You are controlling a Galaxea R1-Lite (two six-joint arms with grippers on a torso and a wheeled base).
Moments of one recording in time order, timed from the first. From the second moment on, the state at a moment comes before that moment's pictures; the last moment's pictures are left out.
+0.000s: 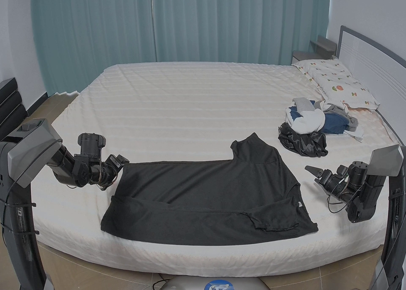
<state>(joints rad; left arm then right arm) -0.02 2.31 -1.13 -0.47 -0.06 -0.88 -0.13 2.50 -0.68 -1.55 0.49 0.71</state>
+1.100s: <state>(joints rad) 0.01 2.56 -1.51 -0.47 -0.17 -0.76 -0.09 2.50 -0.64 -1.55 0.49 0.70</state>
